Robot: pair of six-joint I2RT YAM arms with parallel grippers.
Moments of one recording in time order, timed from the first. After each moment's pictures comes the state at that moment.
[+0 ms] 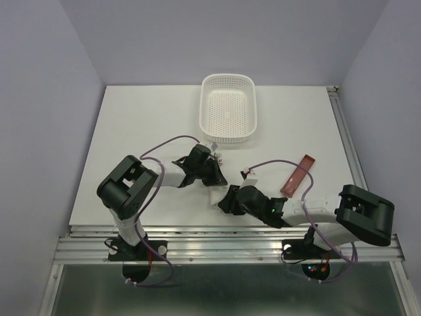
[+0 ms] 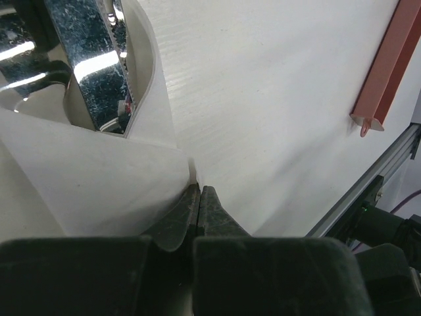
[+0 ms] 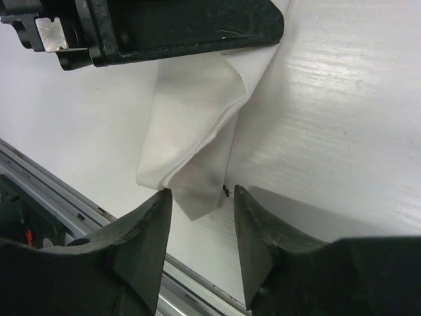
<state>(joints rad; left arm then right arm) -0.70 1.73 0.77 0.19 0.32 -0.82 1.13 1.41 0.43 0.34 0.30 1.01</state>
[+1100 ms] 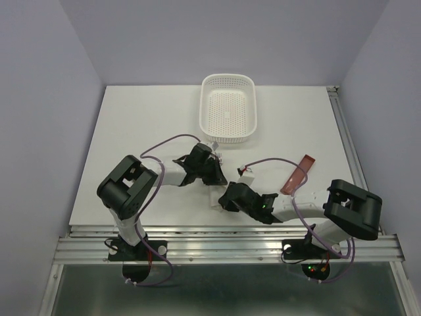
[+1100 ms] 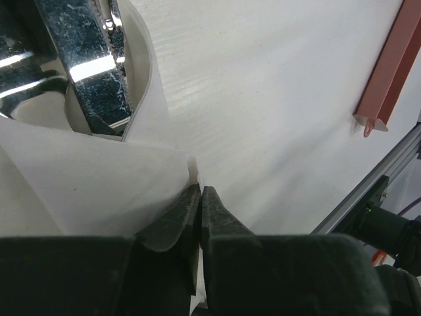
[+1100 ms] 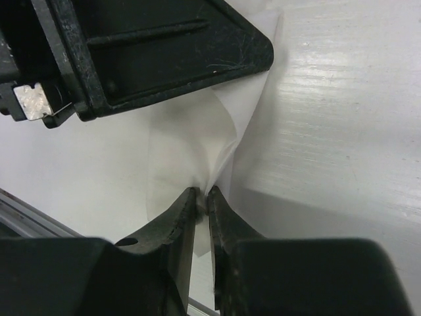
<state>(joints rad) -0.70 1.74 0.78 0.18 0.32 -0.81 1.13 1.48 0.54 0.22 0.40 1.09</state>
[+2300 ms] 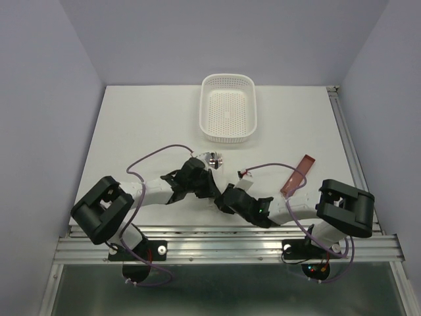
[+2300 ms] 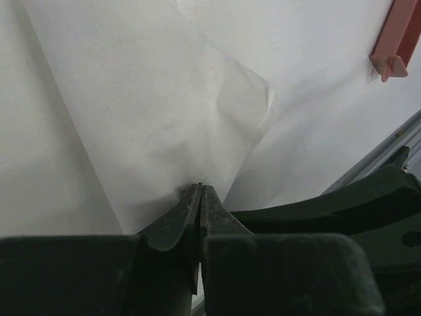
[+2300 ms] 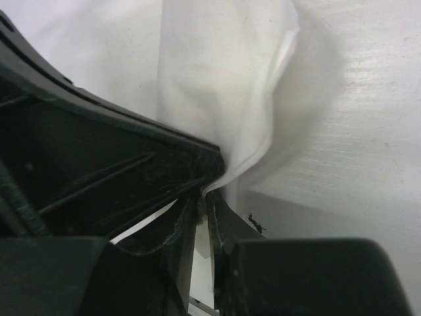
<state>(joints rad) -0.78 1.45 0.57 0.13 0.21 -0.83 1.19 1.55 0.54 0.30 0.48 1.23</state>
